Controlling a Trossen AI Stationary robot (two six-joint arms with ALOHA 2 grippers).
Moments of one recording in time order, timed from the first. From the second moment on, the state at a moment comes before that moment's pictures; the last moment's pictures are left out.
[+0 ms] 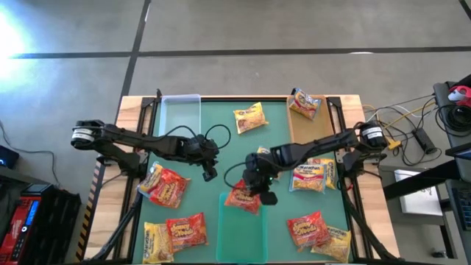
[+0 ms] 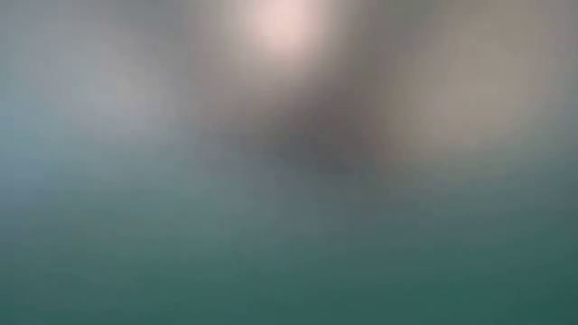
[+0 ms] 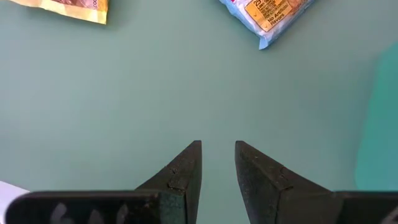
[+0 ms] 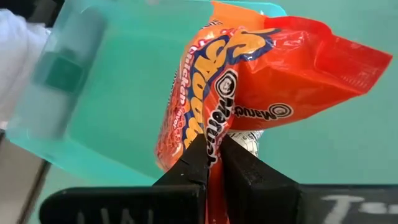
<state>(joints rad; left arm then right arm) -0.02 1.42 0.86 -0.38 -0.20 -0.36 0.12 1.74 1.22 -0.41 -0.42 0.01</state>
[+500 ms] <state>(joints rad) -0.02 1.42 0.85 -0.38 -0.20 -0.36 0.13 1.74 1.22 -0.41 -0.36 -0.04</state>
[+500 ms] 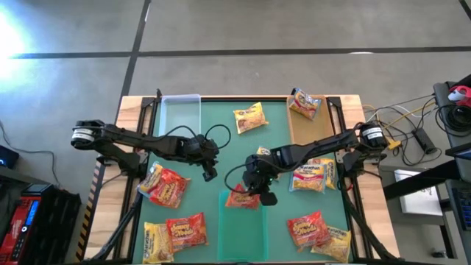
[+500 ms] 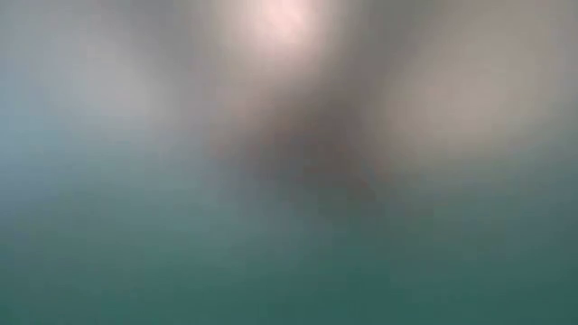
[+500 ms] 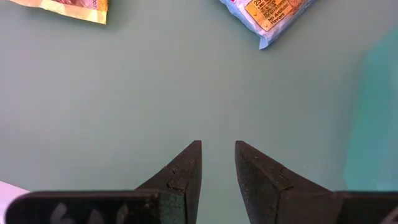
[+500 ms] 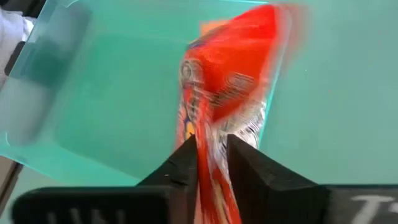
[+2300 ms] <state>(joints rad) 0.25 1.58 0.85 0.12 -0.25 -0.09 -0.56 1.67 0.91 0.03 0.03 0.24</state>
